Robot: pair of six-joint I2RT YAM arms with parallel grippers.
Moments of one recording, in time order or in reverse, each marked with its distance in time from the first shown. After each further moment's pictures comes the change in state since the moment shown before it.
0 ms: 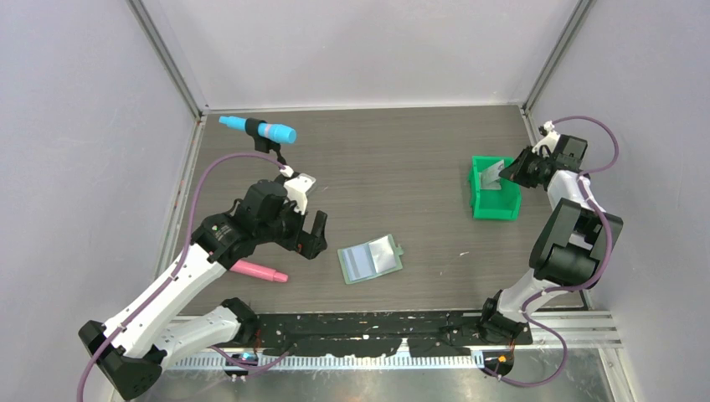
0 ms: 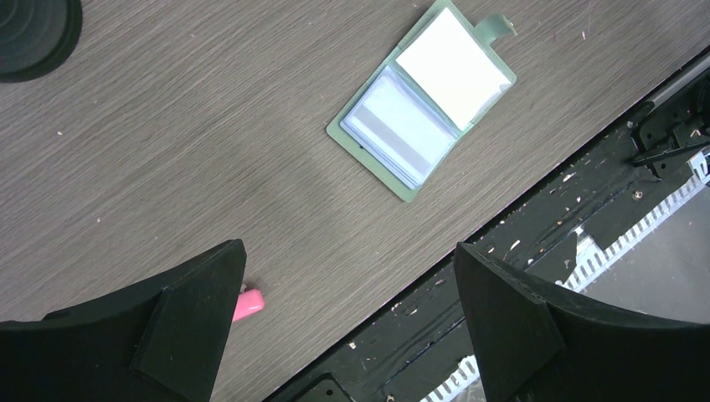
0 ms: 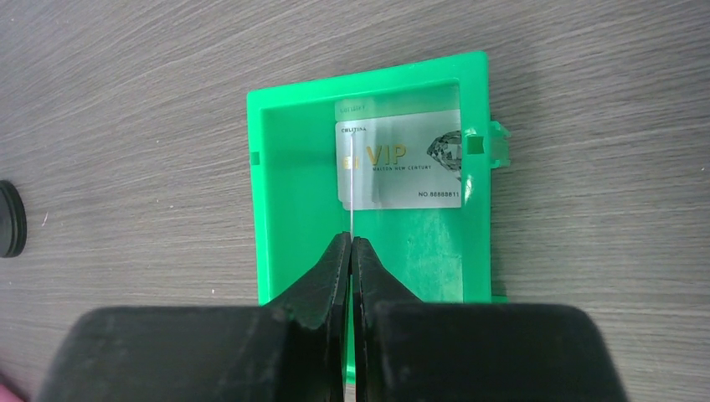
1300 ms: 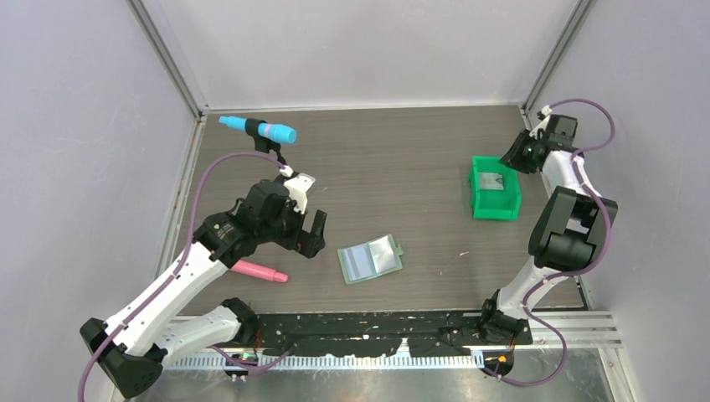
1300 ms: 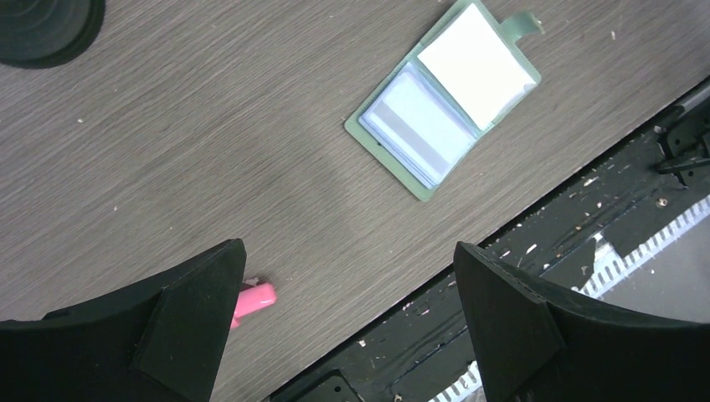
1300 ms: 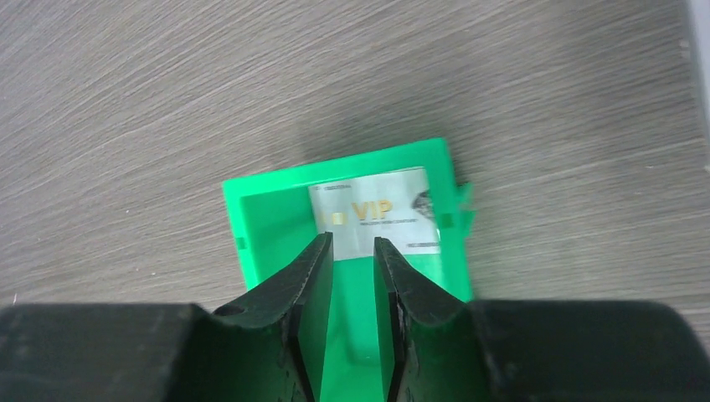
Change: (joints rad) left arm 0.000 0.010 0.000 -0.008 -0.034 0.000; right arm 0.063 0.124 0.201 -0.094 0.201 0.083
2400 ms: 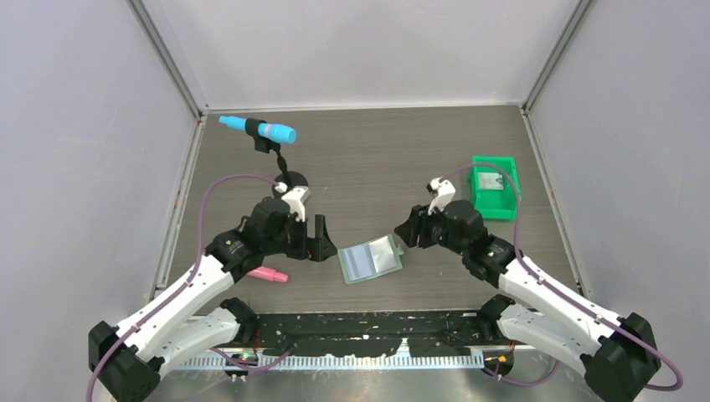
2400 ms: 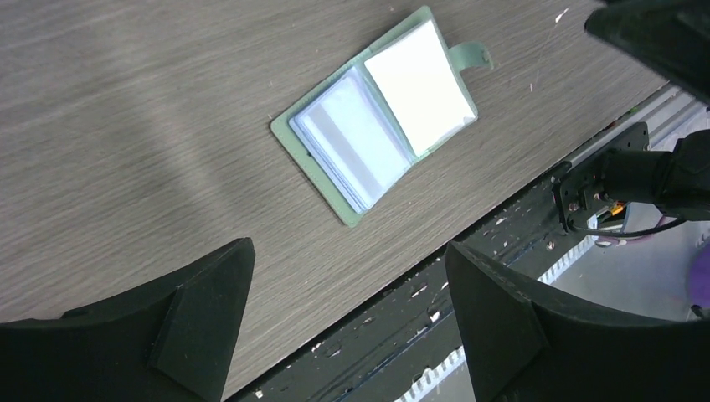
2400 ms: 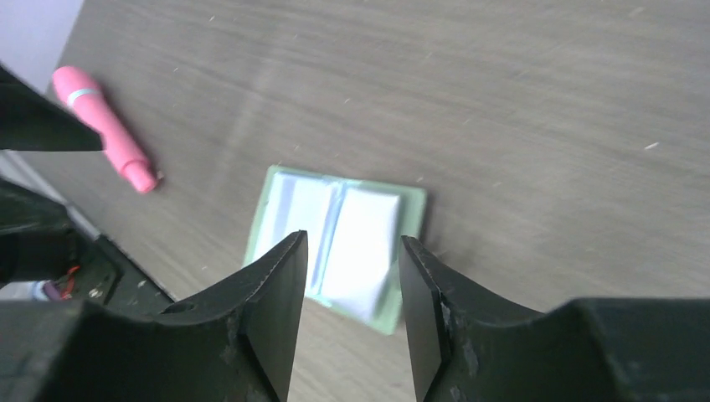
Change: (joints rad) left arm 0.029 -0.074 -0.266 0.272 0.110 -0.300; right arm 1.006 -0.896 -0.747 0.223 0.286 0.256
